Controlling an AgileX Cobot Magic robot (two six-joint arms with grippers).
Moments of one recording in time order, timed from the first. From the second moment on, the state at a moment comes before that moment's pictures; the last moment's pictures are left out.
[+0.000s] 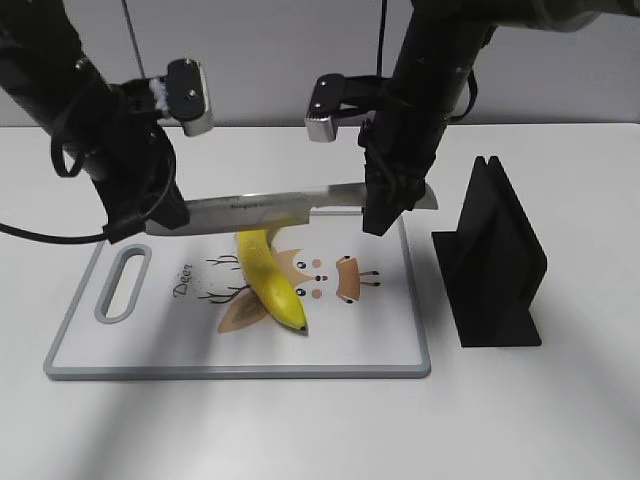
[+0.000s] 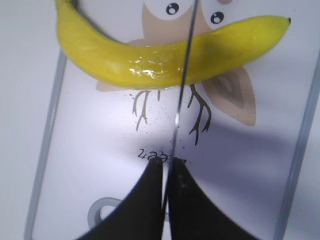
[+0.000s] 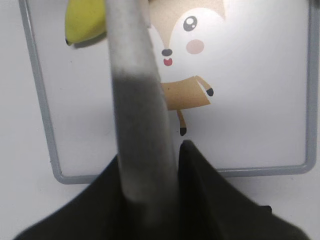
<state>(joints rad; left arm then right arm) -0.34 1.83 -1.29 -0.40 0.86 1.32 0.45 2.18 -1.78 0.29 1.21 -1.01</state>
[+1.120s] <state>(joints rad) -0.34 1.68 -1.28 -0.40 0.84 1.31 0.45 2.04 -1.78 0.31 1.23 -1.00</state>
